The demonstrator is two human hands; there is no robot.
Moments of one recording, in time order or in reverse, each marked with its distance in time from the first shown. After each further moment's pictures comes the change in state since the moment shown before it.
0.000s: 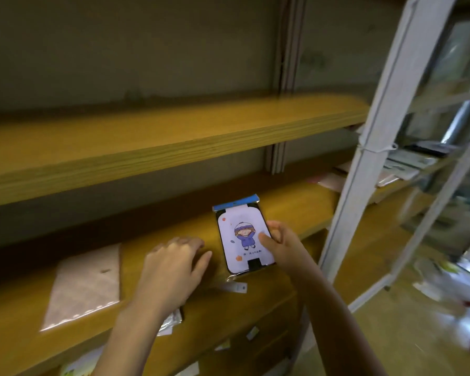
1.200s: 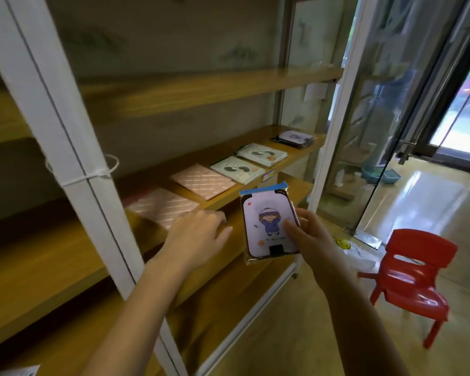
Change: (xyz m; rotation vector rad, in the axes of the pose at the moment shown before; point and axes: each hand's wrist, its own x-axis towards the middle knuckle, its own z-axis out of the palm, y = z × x) left_hand 0.235 0.467 0.123 -0.094 -0.058 0.430; right_hand 0.059 0.099 -0.495 0.189 0.333 -0.054
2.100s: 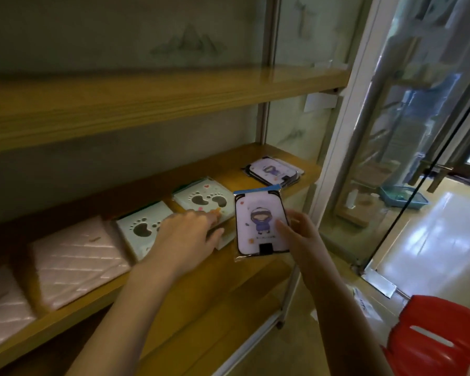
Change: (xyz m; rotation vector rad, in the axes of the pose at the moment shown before) left_hand 0.319 0.060 0.099 0.063 0.023 -0.106; right_hand 0.328 0.019 -0.155 0.022 -0.050 0.031
